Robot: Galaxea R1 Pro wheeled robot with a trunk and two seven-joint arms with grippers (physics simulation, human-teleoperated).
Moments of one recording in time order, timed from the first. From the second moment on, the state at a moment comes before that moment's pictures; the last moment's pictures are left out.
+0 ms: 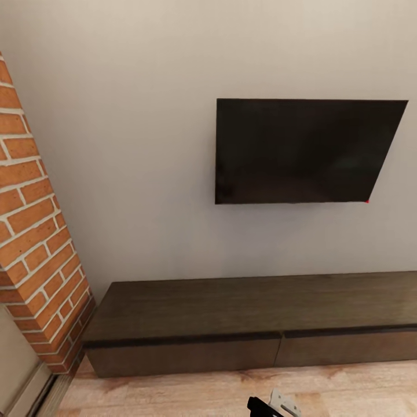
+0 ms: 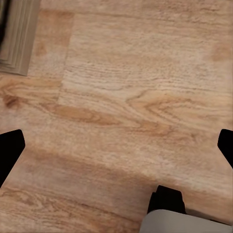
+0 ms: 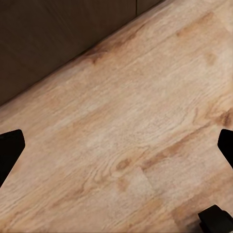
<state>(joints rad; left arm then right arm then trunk) -0.29 0.11 -0.54 -0.02 0.69 -0.22 0.15 -0.41 0.14 0.27 -0.24 -0.70 -0.13 -0.36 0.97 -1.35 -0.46</state>
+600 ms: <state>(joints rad) -0.30 0.12 -0.53 -0.05 0.69 -0.21 0.15 -0.41 0.14 0.27 -0.24 -0.70 -0.13 -0.36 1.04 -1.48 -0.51</state>
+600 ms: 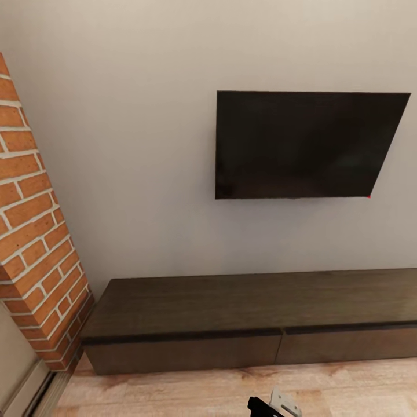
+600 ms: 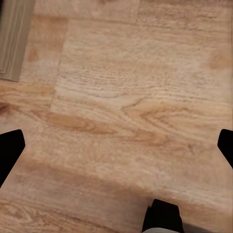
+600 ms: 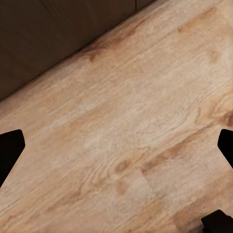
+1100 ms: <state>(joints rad) -0.34 0.17 -0.53 -0.36 0.70 0.17 0.14 -0.41 0.14 0.27 -0.24 -0.70 -0.13 -0.36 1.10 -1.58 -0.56</state>
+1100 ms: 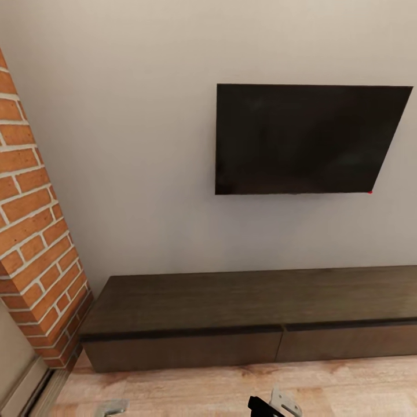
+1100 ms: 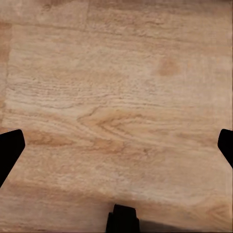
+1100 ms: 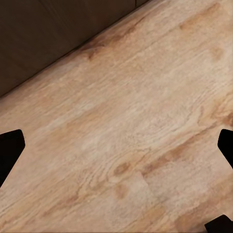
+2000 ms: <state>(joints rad) -0.35 0.29 -0.33 -1.04 0.71 0.95 0.14 -0.41 0.14 0.23 -0.25 -0.88 -0.13 0.14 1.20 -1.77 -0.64</state>
